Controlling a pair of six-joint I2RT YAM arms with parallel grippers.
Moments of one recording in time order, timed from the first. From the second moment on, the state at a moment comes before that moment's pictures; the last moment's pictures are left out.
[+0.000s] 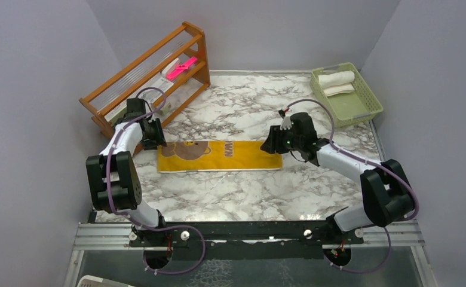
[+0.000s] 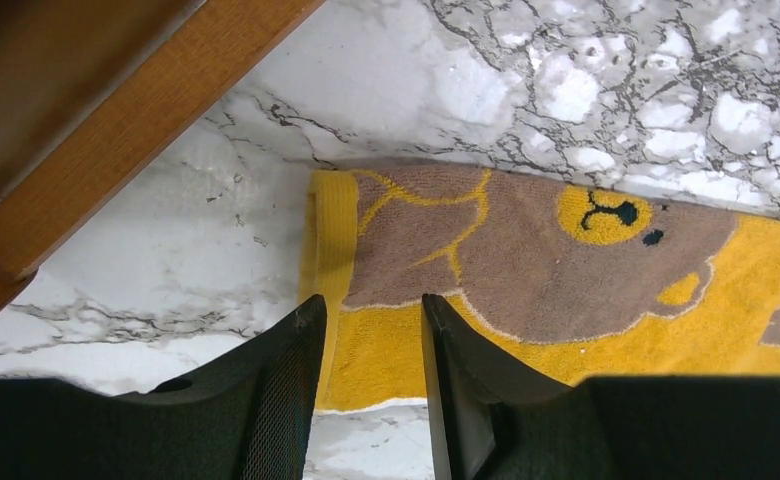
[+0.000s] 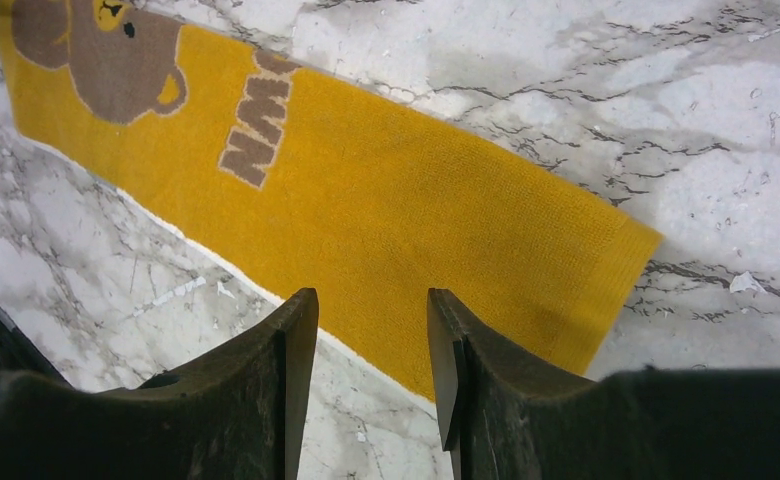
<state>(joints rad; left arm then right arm) 0.16 1.59 1.07 -0.63 0.13 -0.18 0.44 1.46 0.77 0.02 -0.31 0.35</state>
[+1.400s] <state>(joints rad) -0.04 1.49 0.67 -0.04 0.18 -0.49 0.06 1.60 0.60 0.23 -0.52 0.62</state>
